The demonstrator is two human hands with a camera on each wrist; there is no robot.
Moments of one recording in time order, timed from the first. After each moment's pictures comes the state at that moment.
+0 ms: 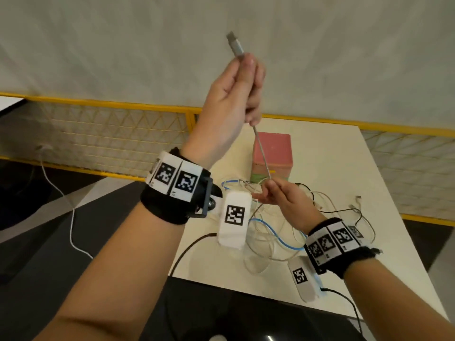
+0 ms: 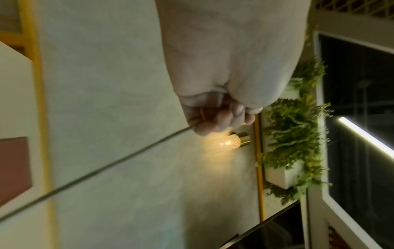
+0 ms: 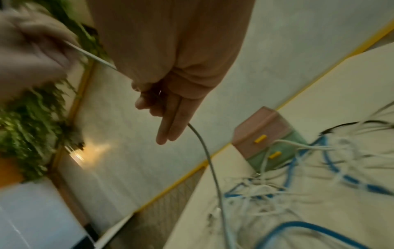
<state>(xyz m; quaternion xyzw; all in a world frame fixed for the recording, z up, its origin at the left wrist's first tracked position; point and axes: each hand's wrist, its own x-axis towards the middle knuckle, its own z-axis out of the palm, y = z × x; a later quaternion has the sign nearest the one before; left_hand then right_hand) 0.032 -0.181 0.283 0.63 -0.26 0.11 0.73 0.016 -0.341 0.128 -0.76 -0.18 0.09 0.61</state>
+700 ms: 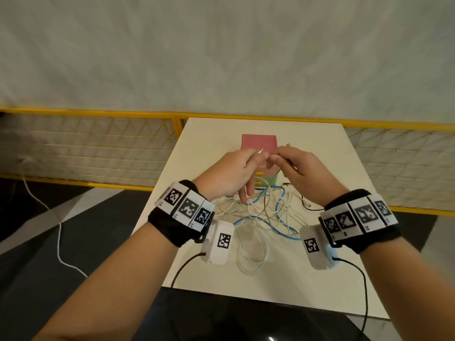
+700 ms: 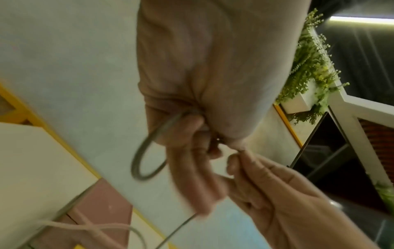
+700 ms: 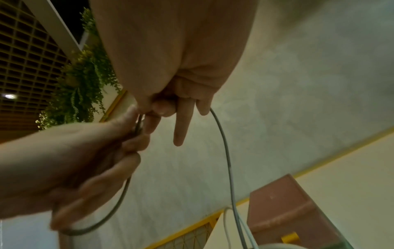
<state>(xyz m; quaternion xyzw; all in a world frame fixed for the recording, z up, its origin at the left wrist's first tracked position) 0.028 -0.196 0.218 0.88 -0.18 -0.12 0.43 0.038 -0.380 0.190 -0.87 -0.26 -0.08 0.40</state>
